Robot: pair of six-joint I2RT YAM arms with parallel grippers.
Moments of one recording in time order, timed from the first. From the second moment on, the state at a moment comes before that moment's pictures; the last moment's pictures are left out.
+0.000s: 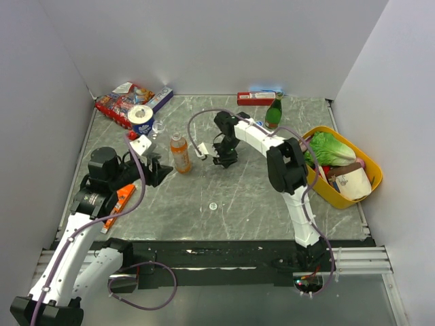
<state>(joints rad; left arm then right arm) -0.23 0.75 0.80 -0.32 0.55 0.11 0.54 2.34 2.00 -1.08 -0.38 -1.42</state>
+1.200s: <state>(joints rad) -0.82 1.00 0.64 -0.12 0.50 0.64 0.99 1.29 1.77 -1.38 -0.40 -1.35</state>
